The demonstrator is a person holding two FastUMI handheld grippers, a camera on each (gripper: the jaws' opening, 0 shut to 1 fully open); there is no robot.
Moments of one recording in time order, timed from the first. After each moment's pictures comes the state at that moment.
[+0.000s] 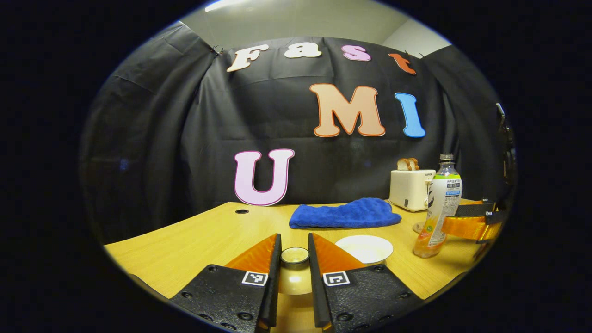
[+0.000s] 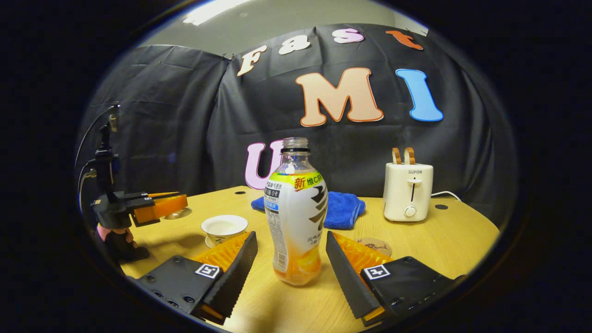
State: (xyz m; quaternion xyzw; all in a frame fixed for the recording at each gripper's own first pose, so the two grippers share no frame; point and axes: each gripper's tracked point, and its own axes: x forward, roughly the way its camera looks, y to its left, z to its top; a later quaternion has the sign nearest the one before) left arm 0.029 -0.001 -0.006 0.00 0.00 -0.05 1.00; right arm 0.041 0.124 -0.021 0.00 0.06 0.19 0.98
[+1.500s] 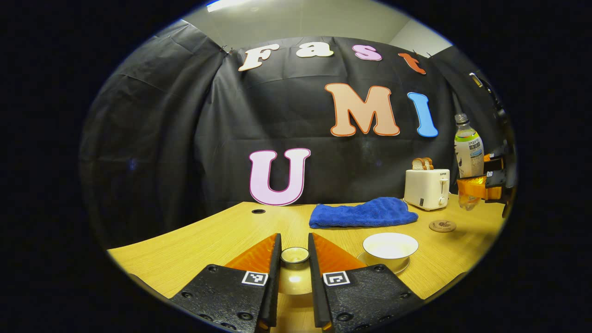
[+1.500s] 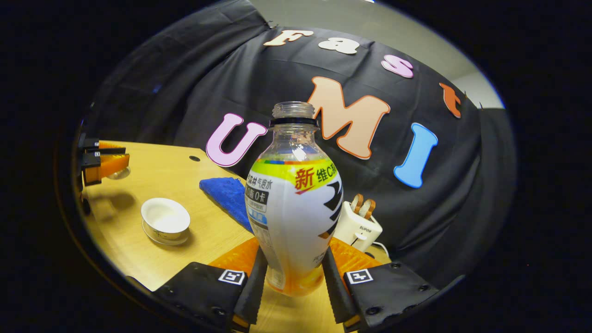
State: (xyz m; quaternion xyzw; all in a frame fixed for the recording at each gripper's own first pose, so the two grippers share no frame) left arm 0.034 0.037 -0.008 0.00 0.00 -0.03 1.00; right arm 0.078 0.101 0.060 -0.28 0.04 0.06 0.96
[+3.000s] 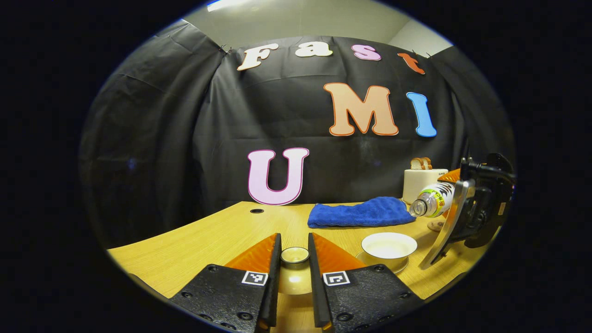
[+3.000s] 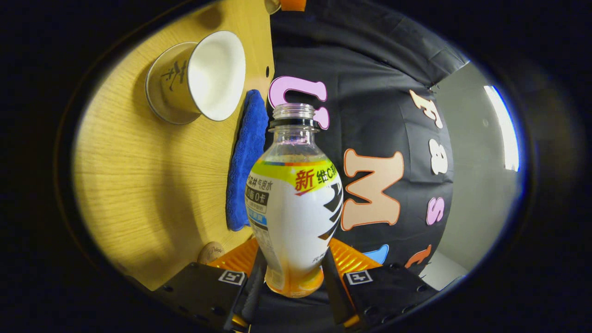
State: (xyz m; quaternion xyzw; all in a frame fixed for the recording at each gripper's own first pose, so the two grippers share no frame) left arm 0.035 0.035 -0.009 0.00 0.00 -0.03 1.00; right arm 0.075 0.103 0.092 -0.74 -0.06 0.00 0.67
